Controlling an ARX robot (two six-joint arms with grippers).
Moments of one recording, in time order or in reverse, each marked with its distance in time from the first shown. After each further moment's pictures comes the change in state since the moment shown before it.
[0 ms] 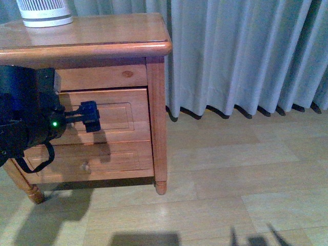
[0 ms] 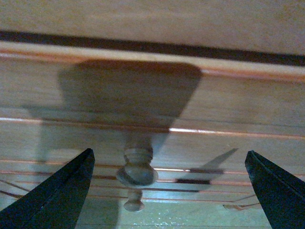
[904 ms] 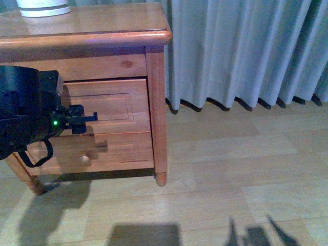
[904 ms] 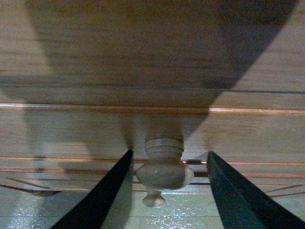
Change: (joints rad) left arm 0.030 0.082 0.085 -0.061 0.005 0.071; right arm 0.000 0.000 0.000 0.000 0.000 0.000
